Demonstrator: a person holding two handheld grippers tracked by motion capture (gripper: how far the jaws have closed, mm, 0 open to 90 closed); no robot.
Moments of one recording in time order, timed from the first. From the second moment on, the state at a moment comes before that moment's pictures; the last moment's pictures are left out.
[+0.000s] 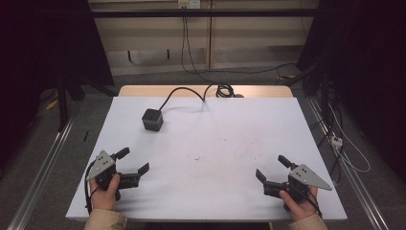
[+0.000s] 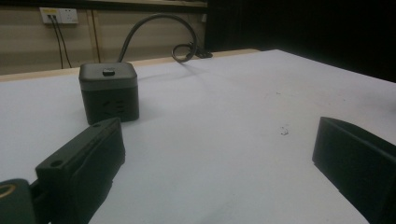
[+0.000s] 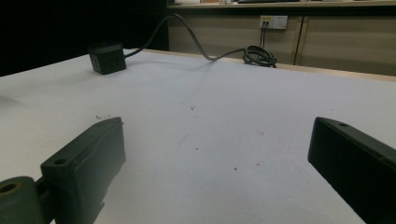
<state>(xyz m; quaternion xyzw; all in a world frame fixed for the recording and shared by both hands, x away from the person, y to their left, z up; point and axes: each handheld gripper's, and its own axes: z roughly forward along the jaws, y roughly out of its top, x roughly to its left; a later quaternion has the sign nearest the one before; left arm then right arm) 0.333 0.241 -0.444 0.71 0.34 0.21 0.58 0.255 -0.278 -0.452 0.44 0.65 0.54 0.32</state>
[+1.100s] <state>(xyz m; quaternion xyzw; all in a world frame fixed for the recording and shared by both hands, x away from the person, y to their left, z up) 0.357 0.239 -0.434 0.69 0.36 0.22 0.59 0.258 -0.276 -0.452 0.43 0.65 0.54 0.32</state>
